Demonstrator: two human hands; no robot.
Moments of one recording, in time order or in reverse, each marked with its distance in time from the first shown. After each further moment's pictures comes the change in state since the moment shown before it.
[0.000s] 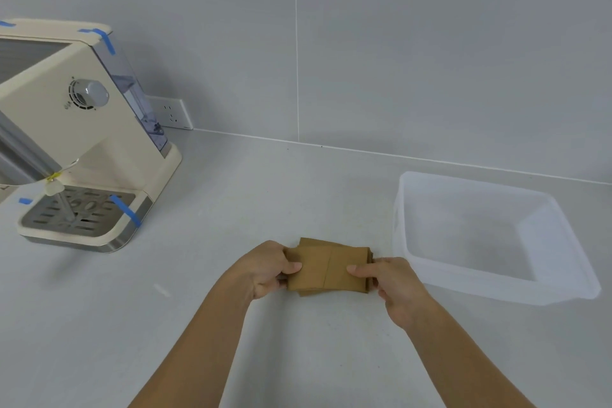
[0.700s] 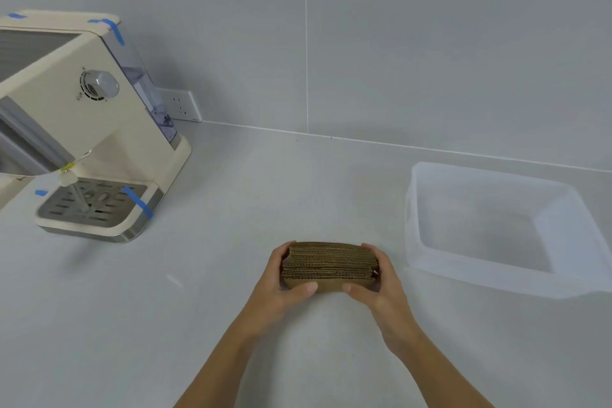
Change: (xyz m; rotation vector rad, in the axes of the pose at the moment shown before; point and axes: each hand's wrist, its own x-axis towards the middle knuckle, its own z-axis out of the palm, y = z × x) left_hand -0.023 -0.068 -0.002 0.125 0.064 0.589; right_hand -0.007 0.055 0.018 -0.049 -0.107 -0.437
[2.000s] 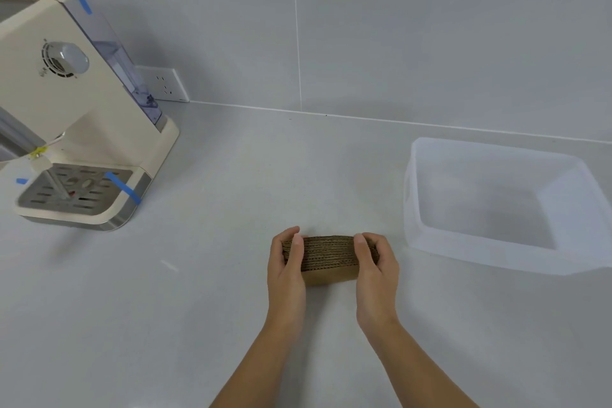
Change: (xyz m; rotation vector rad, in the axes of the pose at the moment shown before) left_hand 0.005 -0.001 0.053 -0.273 0.451 -0.034; right_hand 0.008 0.010 0.031 0.147 0.404 -0.154
